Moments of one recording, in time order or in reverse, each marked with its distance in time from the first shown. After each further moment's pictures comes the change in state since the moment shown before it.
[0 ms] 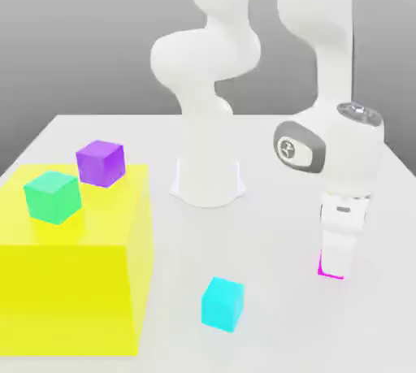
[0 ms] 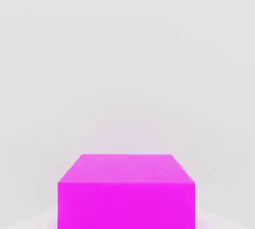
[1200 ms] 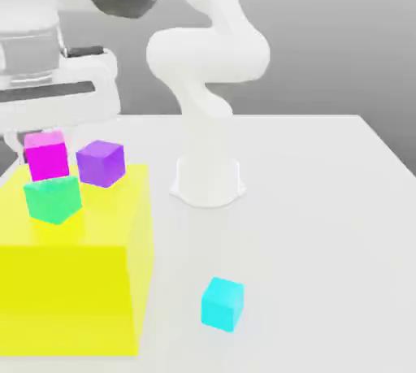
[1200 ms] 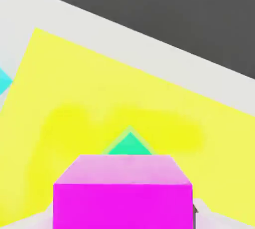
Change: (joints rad) arm -0.678 -0.537 -0.473 0.347 -0.012 -0.864 -0.323
